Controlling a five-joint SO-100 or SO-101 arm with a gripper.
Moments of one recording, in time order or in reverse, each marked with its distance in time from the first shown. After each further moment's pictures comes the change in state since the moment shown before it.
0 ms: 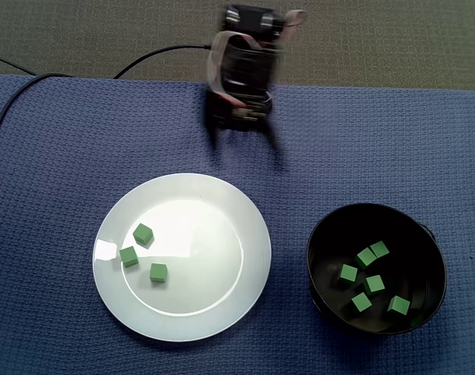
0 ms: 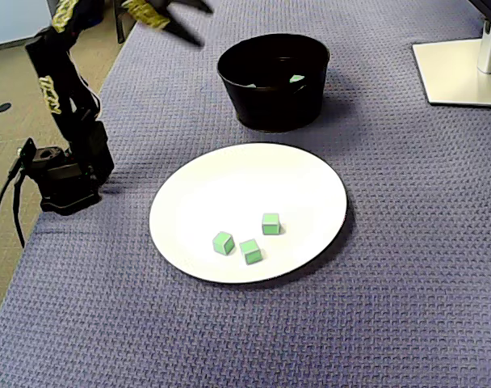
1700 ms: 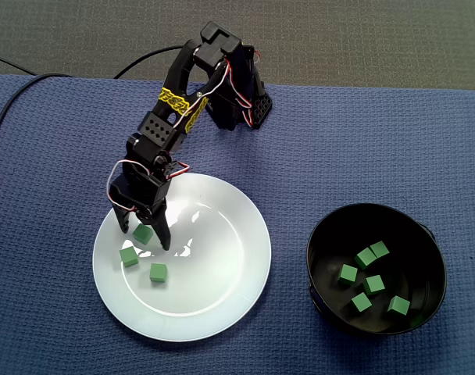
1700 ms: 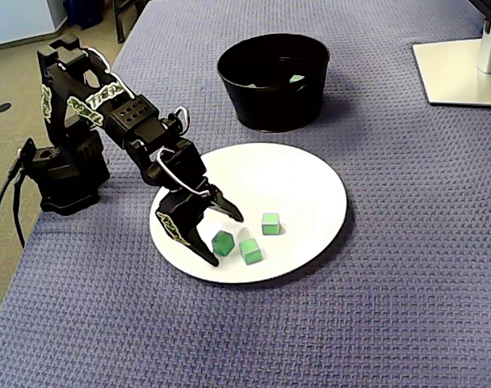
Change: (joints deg) arm 20.7 -25.6 57.3 -71.3 -9.6
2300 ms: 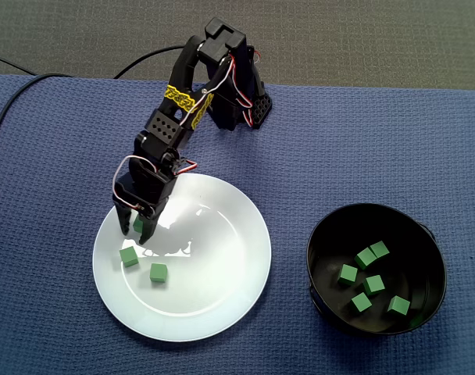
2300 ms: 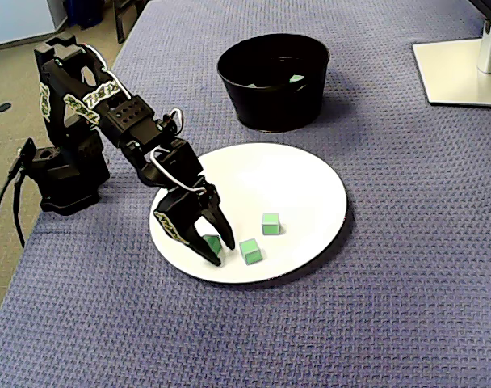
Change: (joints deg) arm -0.2 3.4 6.9 -5.2 2.6
